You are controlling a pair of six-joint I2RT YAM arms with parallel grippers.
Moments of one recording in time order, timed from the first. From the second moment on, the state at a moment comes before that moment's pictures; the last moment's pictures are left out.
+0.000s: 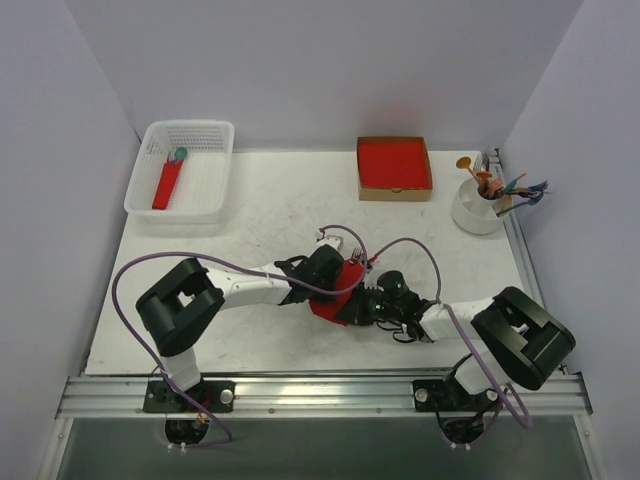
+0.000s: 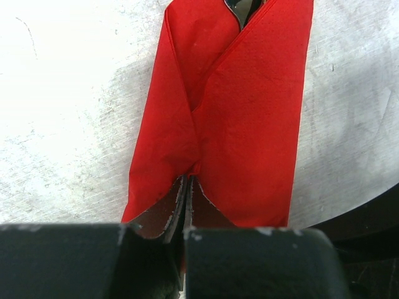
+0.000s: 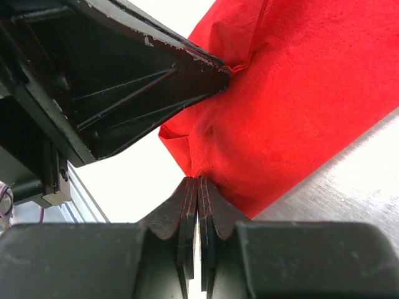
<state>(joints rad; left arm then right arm) -0.95 1.78 1.01 -0.16 -0.19 -0.64 0.70 1.44 0.27 0.55 -0.35 0.73</state>
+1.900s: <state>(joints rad) -0.92 1.79 1.05 -0.23 -0.21 -0.64 0.50 1.78 0.24 1.14 -0.47 0.95</state>
